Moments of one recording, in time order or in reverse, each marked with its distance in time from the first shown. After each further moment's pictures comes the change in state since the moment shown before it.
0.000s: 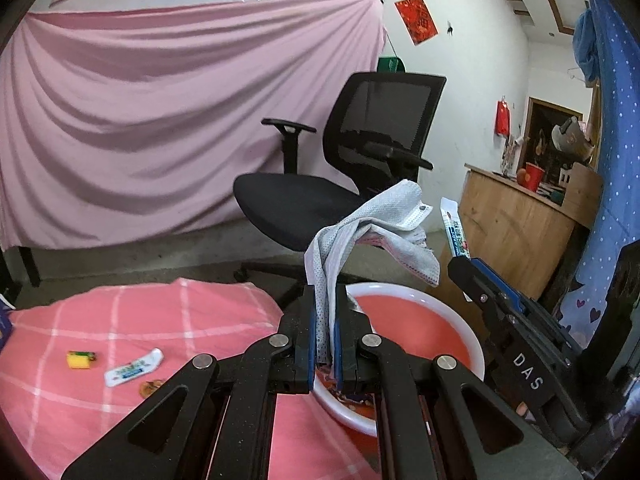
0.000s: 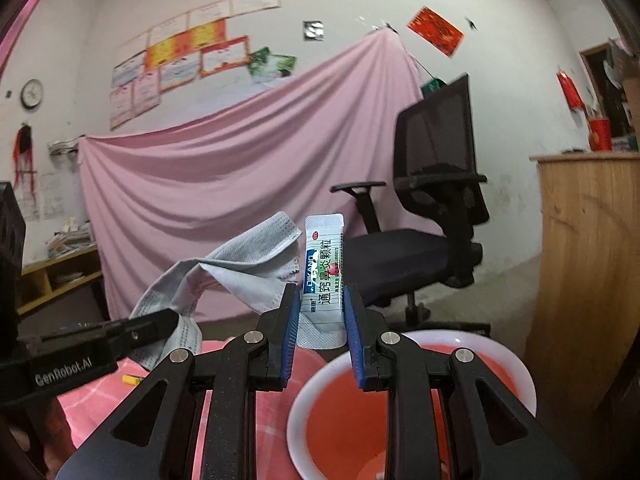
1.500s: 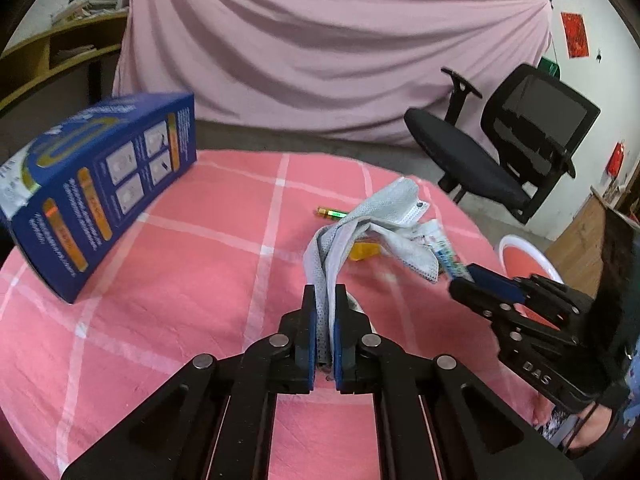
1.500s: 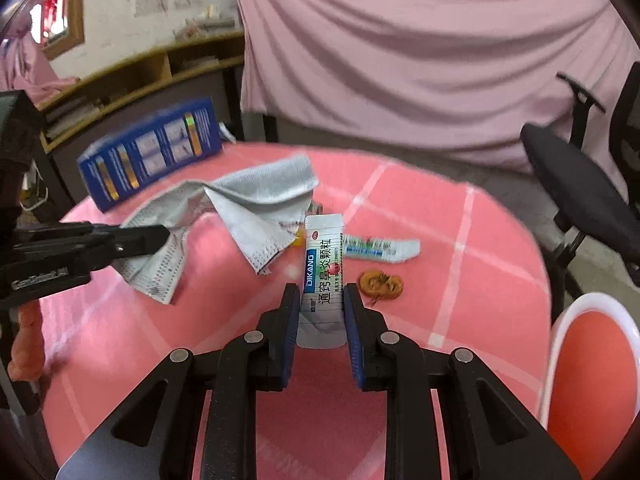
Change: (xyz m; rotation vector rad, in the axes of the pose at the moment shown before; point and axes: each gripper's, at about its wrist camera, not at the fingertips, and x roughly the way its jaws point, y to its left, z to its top) left arm -0.117 0.219 -0.094 -0.373 0.208 0.309; right arm 0.080 0.201 -0.088 -0.445 0.590 0.469
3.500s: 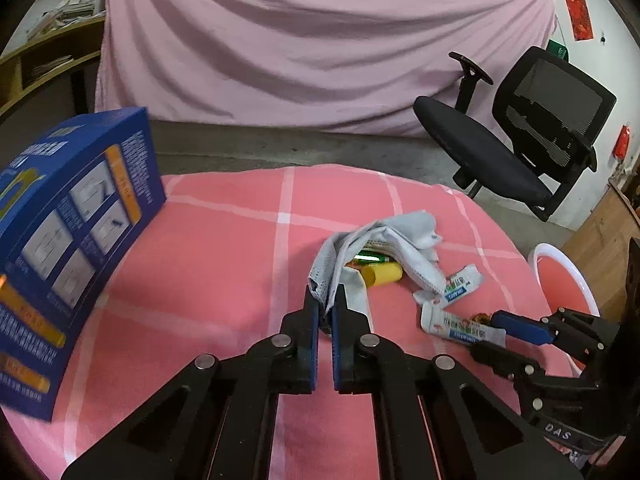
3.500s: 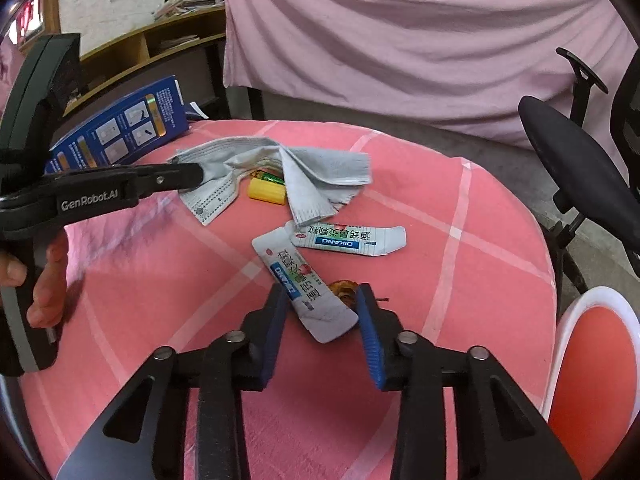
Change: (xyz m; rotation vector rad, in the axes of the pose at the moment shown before) left arm 0.075 0.019 0.035 0.054 0.054 0.028; right arm 0.045 -0.017 0.004 0.030 0.174 -0.009
